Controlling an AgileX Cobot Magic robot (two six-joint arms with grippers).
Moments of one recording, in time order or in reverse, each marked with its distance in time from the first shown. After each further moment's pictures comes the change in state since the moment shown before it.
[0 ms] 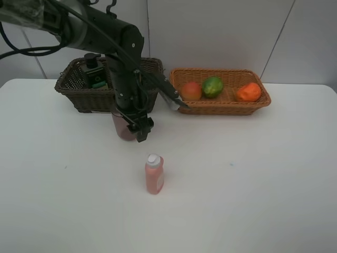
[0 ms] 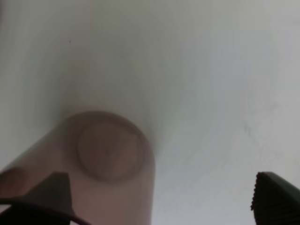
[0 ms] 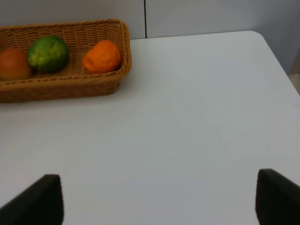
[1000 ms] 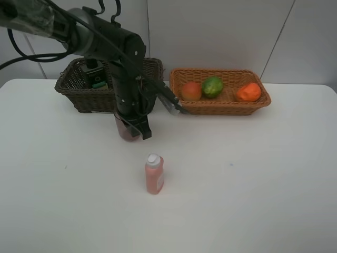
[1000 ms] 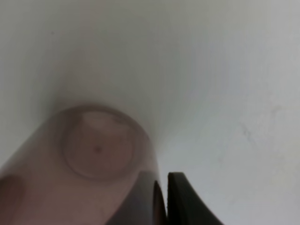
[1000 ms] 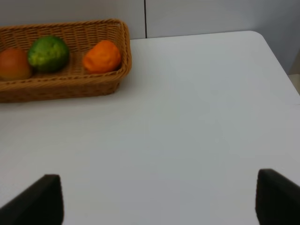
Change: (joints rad) left arm 0.000 0.037 -0.001 -0.005 0.005 -0.026; right arm 0.000 0.000 0.000 0.000 0.000 0.000
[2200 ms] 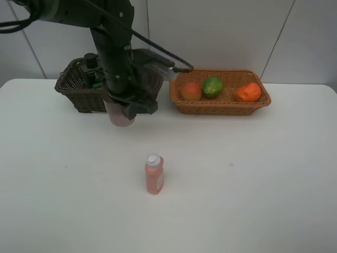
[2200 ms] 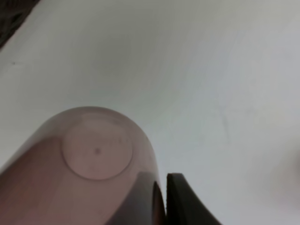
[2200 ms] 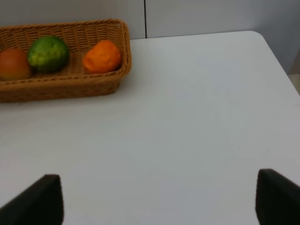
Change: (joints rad) left arm 0.000 -0.172 0.000 -0.002 0.086 -0.365; right arm 0.000 0.000 0.000 0.000 0.000 0.000
